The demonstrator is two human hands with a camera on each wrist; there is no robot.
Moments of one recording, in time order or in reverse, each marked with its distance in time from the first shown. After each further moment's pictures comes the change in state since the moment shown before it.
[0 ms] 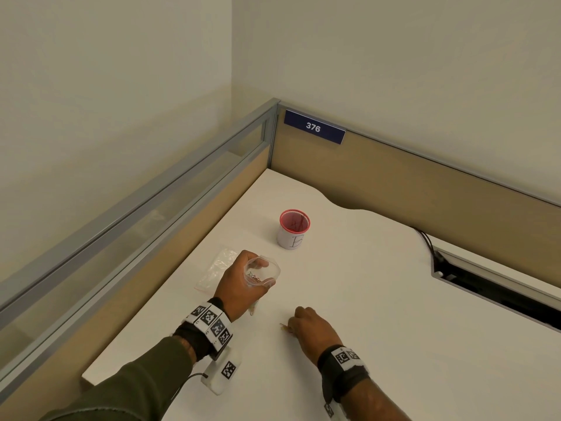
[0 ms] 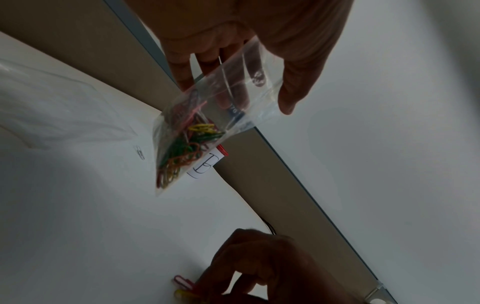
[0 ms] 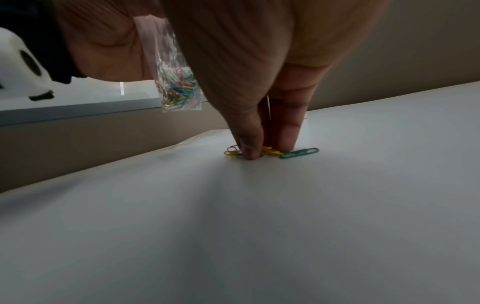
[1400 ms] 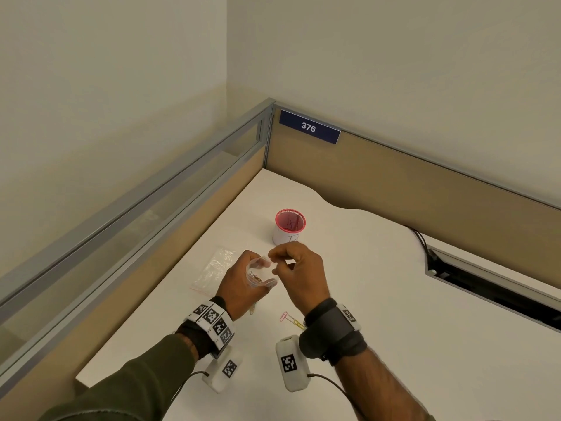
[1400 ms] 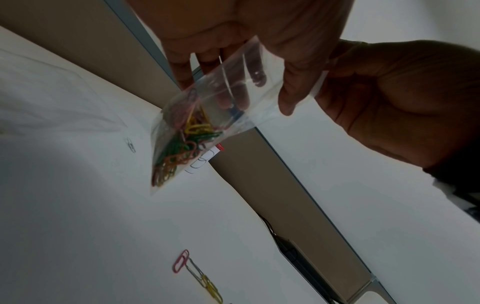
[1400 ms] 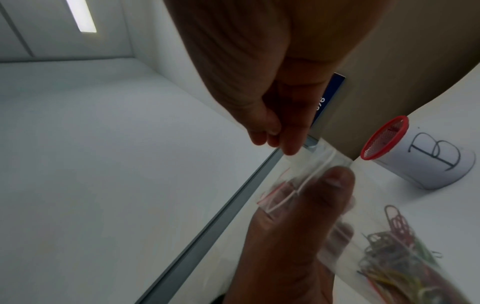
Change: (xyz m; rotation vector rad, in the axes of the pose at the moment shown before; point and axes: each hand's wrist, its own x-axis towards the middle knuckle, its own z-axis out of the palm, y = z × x) left_hand 0.003 0.004 0.011 0.051 -0.039 0.017; right_hand 0.016 -0.066 -0.141 0.832 0.599 0.079
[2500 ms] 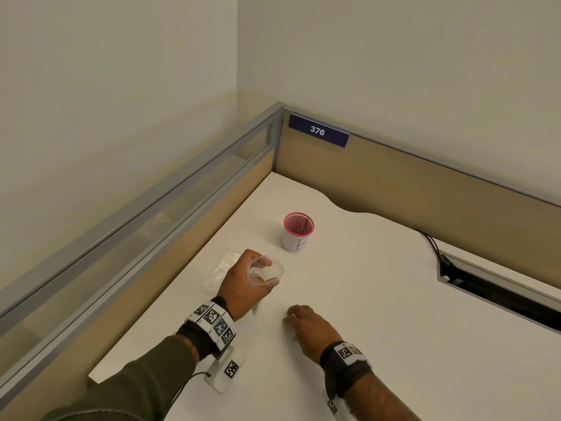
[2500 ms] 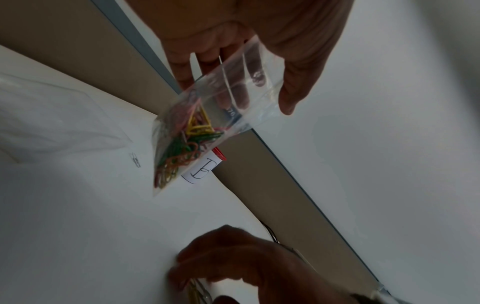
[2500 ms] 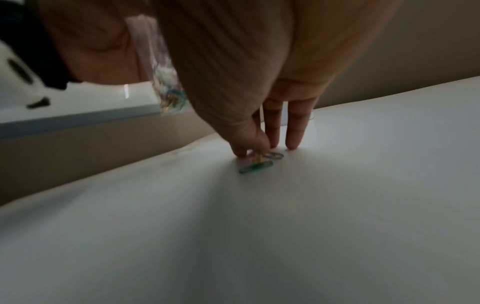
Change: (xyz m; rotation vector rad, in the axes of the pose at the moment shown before) left_hand -0.002 0.002 -0.014 -0.053 0.057 0.014; right_hand -0.051 0.144 0.021 -0.722 -0.664 -0.112
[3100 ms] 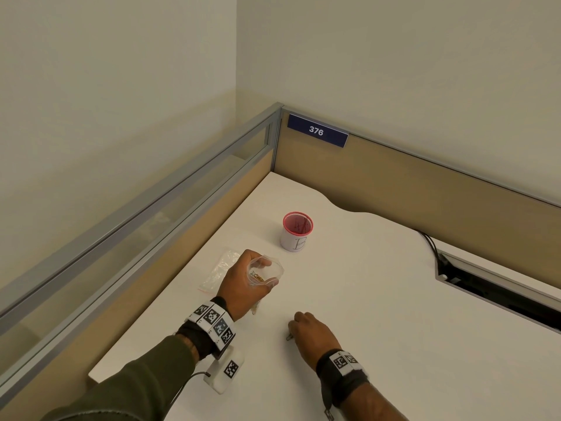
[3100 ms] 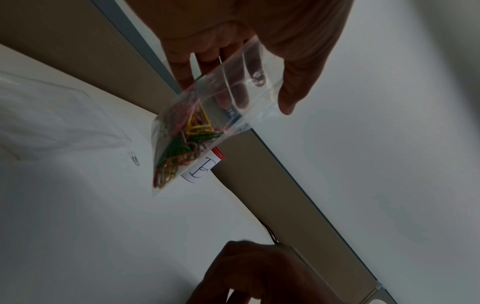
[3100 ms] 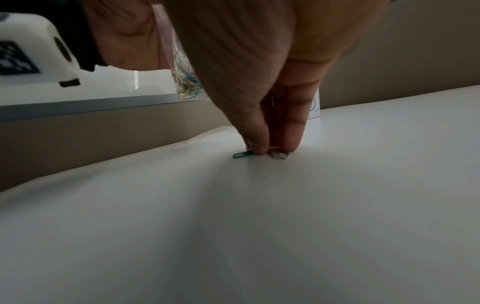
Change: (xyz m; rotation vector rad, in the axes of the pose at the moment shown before) left_hand -0.003 0.004 0.001 0.021 -0.012 -0.022; right_hand -0.014 -0.024 -0.005 -0.134 0.012 0.087
